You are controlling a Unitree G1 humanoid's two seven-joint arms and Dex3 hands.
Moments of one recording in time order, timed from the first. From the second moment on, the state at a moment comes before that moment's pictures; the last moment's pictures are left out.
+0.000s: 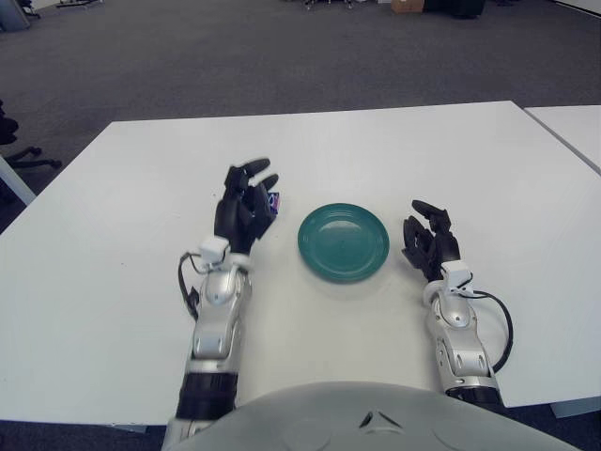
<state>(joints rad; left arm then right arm) -0.02 -0.07 0.00 -0.15 -0.03 -0.09 0.07 0.17 0.04 -0.01 0.03 -0.08 -0.06 -0.15</state>
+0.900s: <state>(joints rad) -0.57 0.48 -0.18 0.68 0.50 -0.34 -0.01 0.12 0.04 -0.01 0.10 -0.09 -0.10 -0.14</state>
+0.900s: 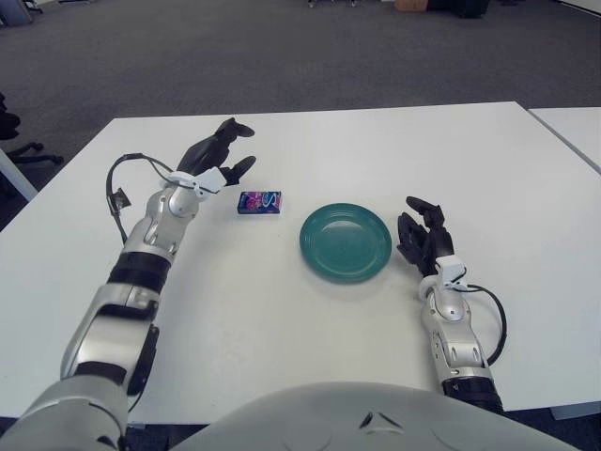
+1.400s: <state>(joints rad) -0.79 0.49 -0.38 1.00 0.64 -0.52 -0.04 0.12 0.05 -0.01 0.11 -0.09 -0.09 -0.16</state>
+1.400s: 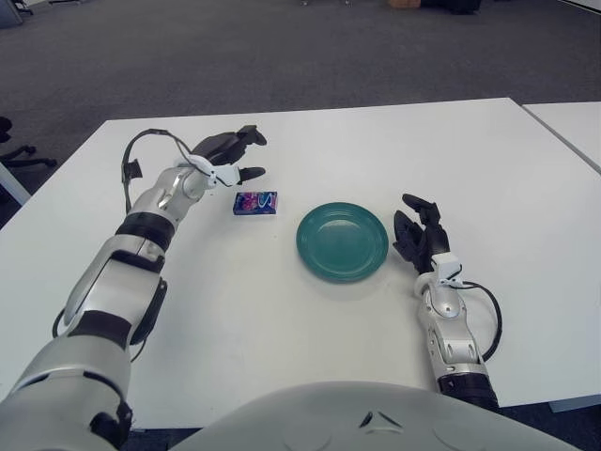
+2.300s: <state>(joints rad) -0.79 0.44 -0.42 1.16 0.62 -0.60 -0.12 0.13 0.05 -0.03 0.12 -0.08 -0.13 -0.14</state>
